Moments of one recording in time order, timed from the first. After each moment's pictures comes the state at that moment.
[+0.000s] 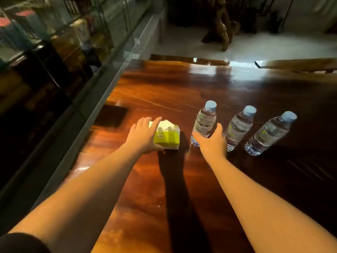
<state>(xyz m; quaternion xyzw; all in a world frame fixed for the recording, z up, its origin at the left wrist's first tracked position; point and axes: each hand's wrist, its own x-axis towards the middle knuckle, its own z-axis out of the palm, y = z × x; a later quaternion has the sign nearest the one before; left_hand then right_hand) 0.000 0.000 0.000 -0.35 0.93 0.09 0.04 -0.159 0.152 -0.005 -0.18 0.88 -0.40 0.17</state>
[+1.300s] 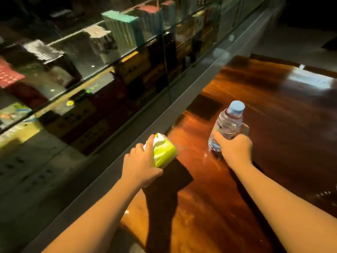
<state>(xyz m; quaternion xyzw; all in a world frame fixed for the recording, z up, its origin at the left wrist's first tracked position) 0.275 0.043 -0.022 -0.67 0.74 0.11 -0.01 0.004 0.039 -0.026 -0.39 0.77 -0.45 0.24</state>
